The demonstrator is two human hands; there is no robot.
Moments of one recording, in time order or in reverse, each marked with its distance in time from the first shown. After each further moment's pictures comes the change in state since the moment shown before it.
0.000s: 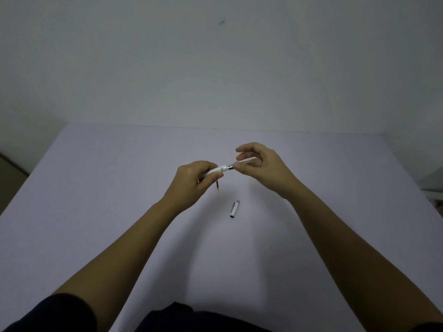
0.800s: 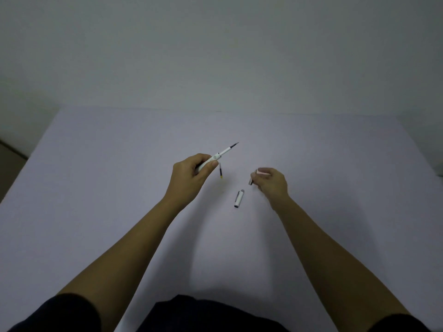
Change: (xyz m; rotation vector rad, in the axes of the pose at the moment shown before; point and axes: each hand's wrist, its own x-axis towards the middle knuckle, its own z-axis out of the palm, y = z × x) left_hand -0.002 -0.027 0.020 -0.218 0.065 -0.298; right_hand 0.021 0.138 0.025 0.136 0.451 0.531
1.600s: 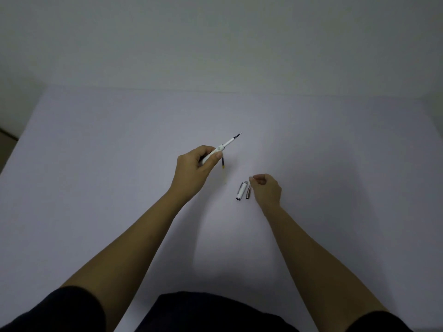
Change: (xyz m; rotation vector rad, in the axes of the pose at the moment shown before) left_hand 0.019 -0.026 0.021 -0.027 -0.032 -0.136; right_hand 0.008 0.049 0.034 -0.220 0.140 0.025
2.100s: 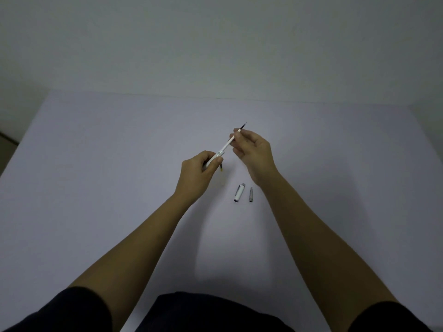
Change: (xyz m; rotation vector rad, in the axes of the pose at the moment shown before) left_hand -0.004 0.000 0.010 0.065 0.002 -0.012; right_hand -0.013 -0.111 -0.019 0.693 -0.455 -0.208
